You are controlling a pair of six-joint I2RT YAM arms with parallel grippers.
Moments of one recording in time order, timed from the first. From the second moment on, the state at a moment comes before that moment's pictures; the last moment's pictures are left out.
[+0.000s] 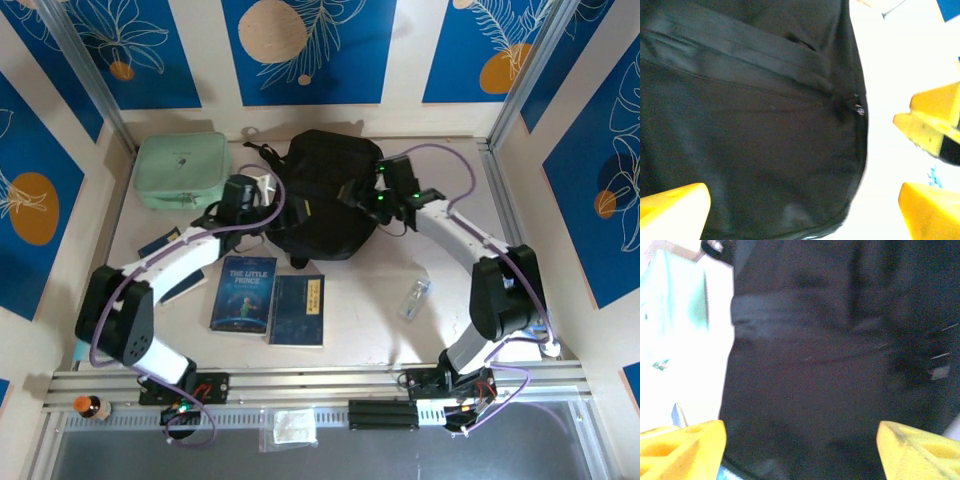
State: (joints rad) left arm -0.49 1.55 1.04 -0.09 0.29 -0.62; right arm 0.34 1.61 1.20 -0.39 -0.25 0.74
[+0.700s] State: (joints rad) left arm -0.54 1.82 1.12 -0.15 0.22 -0.60; right arm 0.14 1.97 1.39 -0.47 -0.32 0.62
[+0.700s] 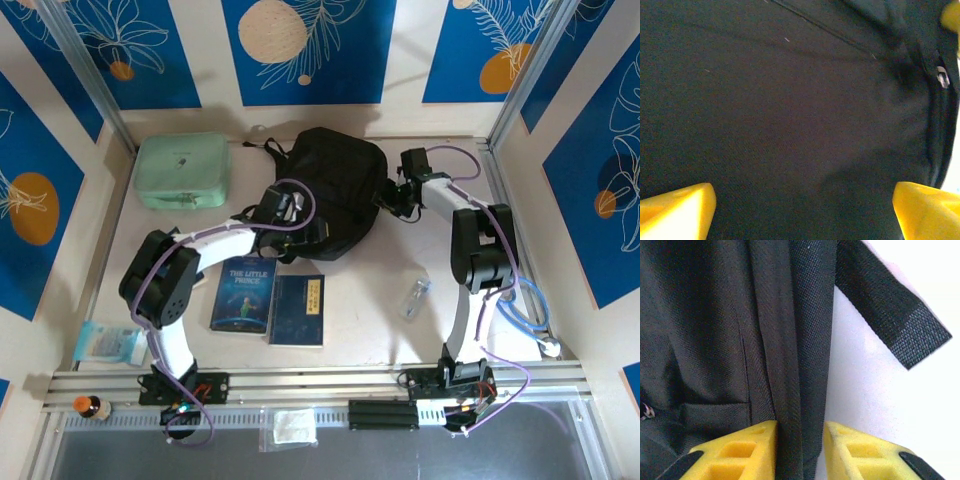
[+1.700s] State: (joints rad) left arm -0.60 1.78 1.18 -0.18 0.33 -0.66; right arm 0.28 1.58 0.97 -0.37 -0.44 0.90
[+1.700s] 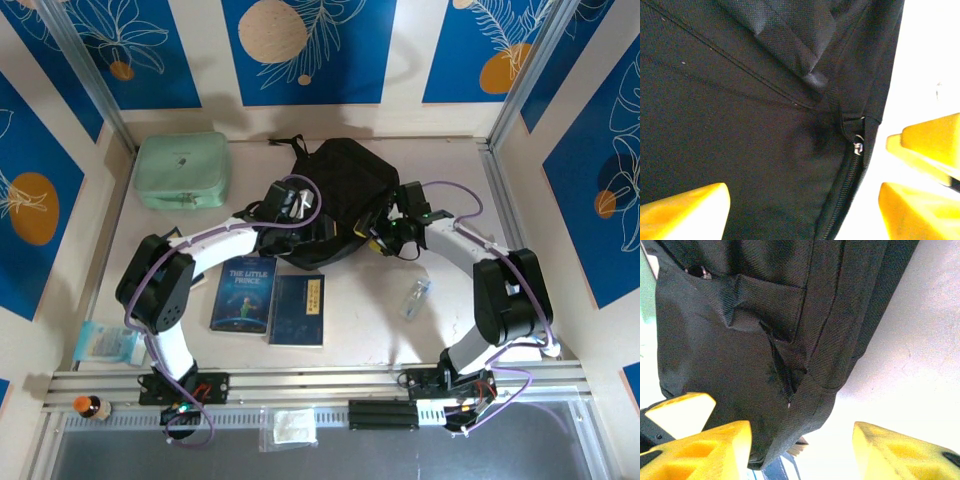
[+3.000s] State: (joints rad) left arm -0.69 2.00 1.35 -0.18 0.40 -0.81; right arm 0.27 1.71 0.83 -0.17 -0.46 0.90
